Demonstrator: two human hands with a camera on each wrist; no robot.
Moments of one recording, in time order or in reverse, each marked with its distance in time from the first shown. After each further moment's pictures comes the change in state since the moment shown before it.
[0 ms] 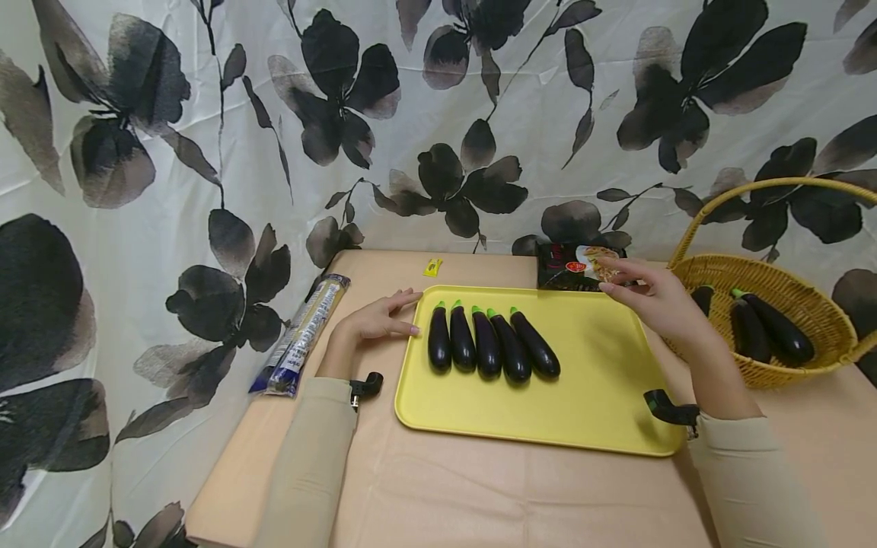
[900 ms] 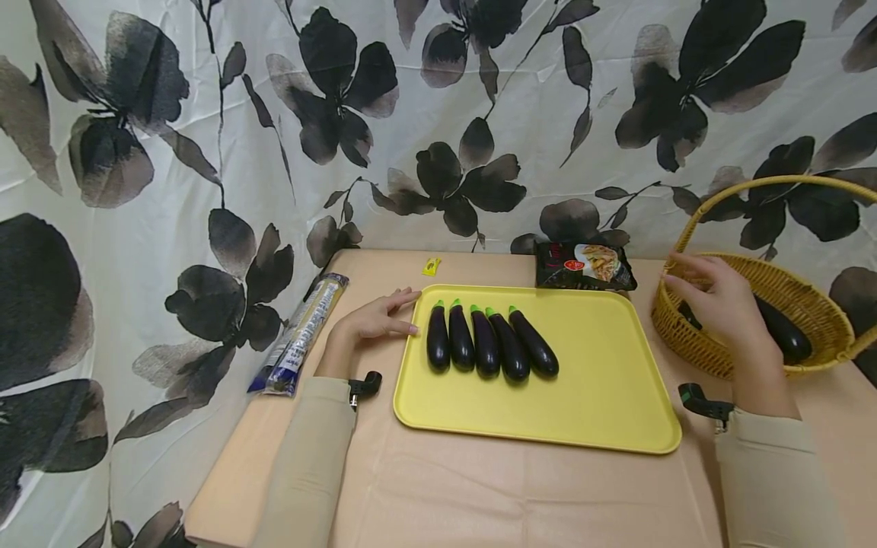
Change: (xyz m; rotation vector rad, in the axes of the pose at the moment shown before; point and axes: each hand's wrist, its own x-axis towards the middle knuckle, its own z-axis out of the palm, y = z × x) left_hand 0.001 0.000 0.002 -0.014 0.016 -0.029; right_hand -0.019 0.059 -0.043 -0.211 0.204 0.206
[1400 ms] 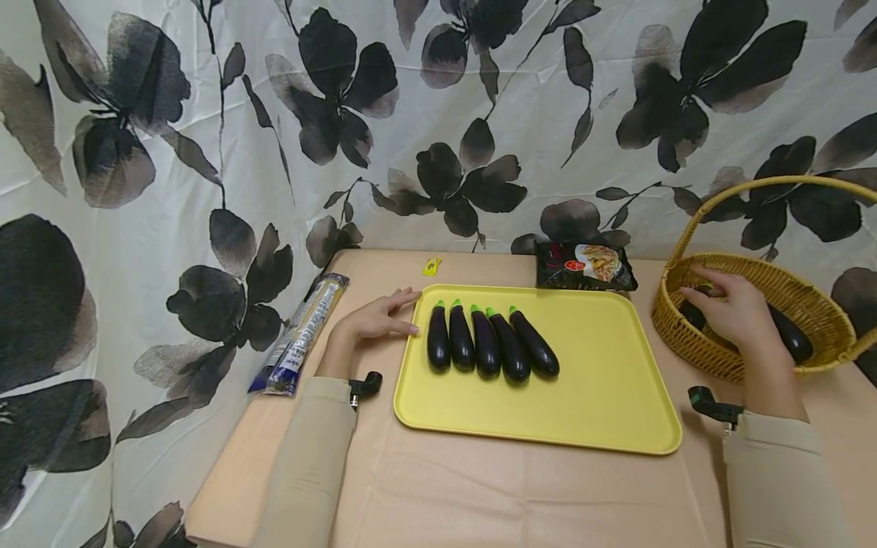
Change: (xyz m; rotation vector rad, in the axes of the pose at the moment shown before) left_hand 0.000 0.000 0.000 0.006 0.003 0.007; right_hand 0.001 0.041 -0.002 -0.074 -0.049 0.113
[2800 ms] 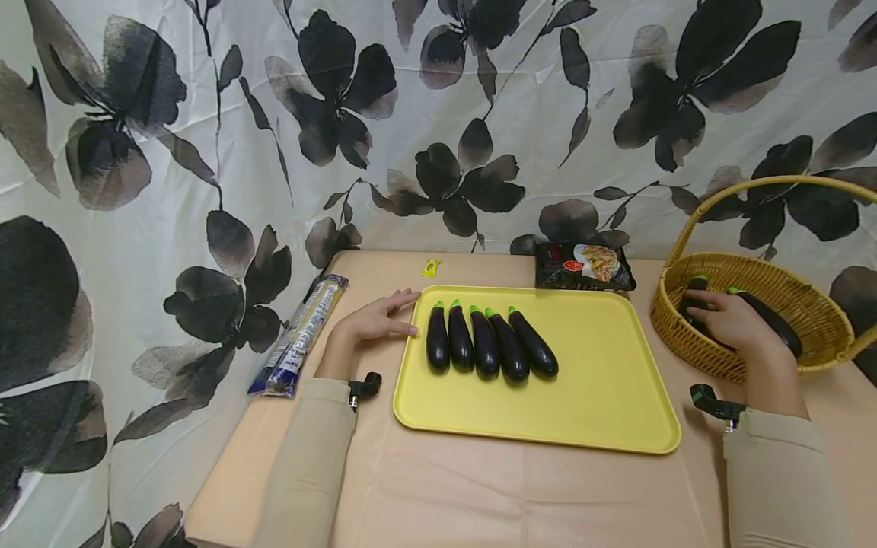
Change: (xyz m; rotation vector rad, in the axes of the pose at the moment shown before) left_hand 0.000 -0.002 0.001 0.014 -0.001 -0.005; right_hand 0.007 0.028 -0.004 -0.021 -0.356 0.038
